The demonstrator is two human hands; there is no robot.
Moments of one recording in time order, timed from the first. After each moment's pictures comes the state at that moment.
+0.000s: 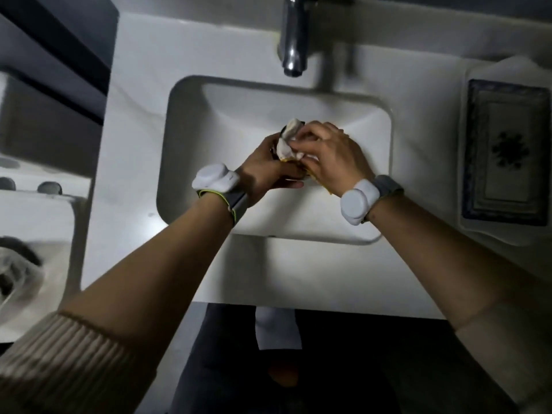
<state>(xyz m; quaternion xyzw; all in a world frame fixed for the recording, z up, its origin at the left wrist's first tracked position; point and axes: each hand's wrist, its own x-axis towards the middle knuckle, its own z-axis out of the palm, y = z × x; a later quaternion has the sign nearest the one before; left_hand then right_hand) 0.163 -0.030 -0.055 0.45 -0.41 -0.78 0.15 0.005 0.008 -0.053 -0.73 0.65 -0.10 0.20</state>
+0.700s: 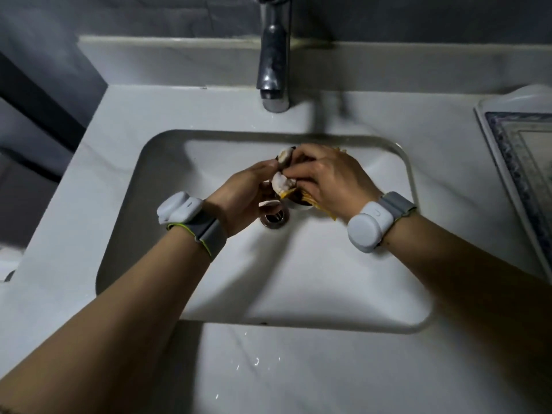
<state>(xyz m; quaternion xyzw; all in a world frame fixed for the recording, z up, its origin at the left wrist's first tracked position) 0.146 -0.084 -0.116 0.47 -0.41 -0.76 0.19 -0.025 -0.039 -0.119 -0.77 0.60 -0.20 0.10</state>
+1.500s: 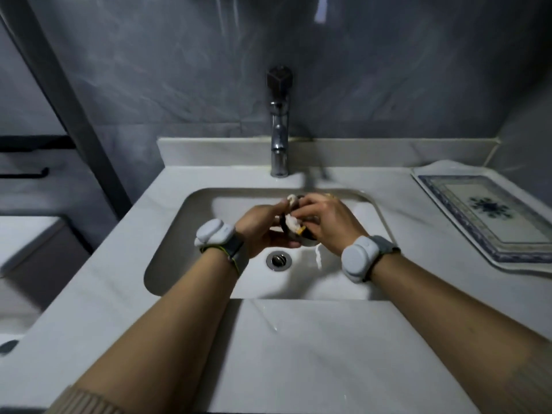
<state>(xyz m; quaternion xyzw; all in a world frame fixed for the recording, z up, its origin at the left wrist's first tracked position) 0.161 -0.033 -0.092 0.39 -0.52 -0.72 0.25 0.000 0.020 -0.106 -0.74 0.60 -0.32 0.03</state>
